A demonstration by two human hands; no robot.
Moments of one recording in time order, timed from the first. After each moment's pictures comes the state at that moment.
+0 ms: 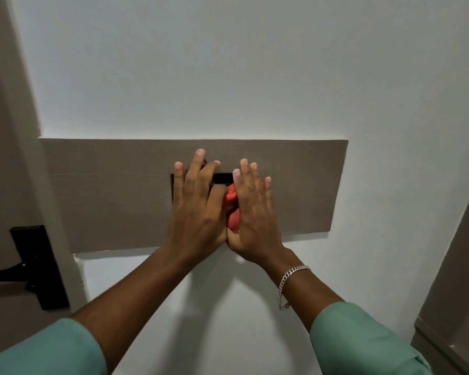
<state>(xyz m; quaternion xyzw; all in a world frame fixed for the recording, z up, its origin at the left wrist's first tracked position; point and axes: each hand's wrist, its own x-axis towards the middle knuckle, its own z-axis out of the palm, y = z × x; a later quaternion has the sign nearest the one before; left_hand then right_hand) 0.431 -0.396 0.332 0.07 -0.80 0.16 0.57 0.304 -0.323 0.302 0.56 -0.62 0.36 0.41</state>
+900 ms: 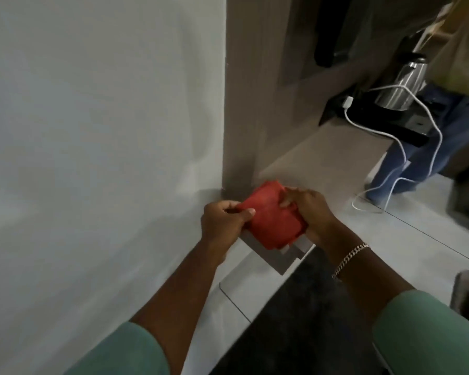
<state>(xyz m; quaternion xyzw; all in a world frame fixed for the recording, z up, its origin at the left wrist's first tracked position) 0.018 -0.015 0.005 0.19 -0.71 -0.68 0.00 -0.025 0.155 0.029 -0.15 -0.72 0.67 -0.09</state>
